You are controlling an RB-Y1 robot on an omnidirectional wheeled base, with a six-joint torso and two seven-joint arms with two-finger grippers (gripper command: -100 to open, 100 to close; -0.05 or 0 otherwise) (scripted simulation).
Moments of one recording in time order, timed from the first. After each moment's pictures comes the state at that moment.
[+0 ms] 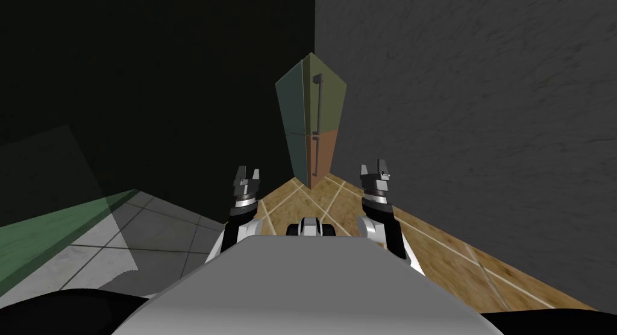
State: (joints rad) left arm 0.52 0.05 0.06 -2.22 0.02 -0.57 0.06; right arm 0.49 -0.02 -0.04 -2.29 -0.10 -0.47 0.05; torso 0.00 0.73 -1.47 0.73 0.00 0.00
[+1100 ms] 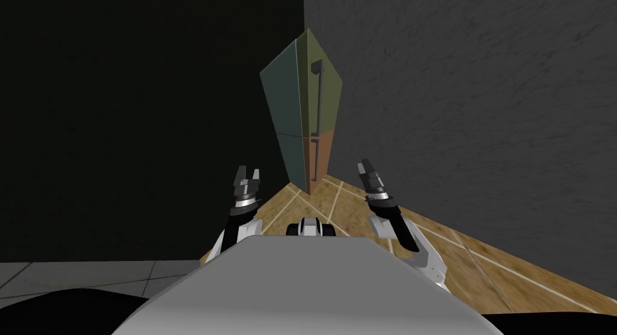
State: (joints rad) left arm 0.52 0.05 0.06 -2.22 0.02 -0.57 0.06; right arm 0.45 -0.33 -0.09 -2.22 0.01 -0.48 0.11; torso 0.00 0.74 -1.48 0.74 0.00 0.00
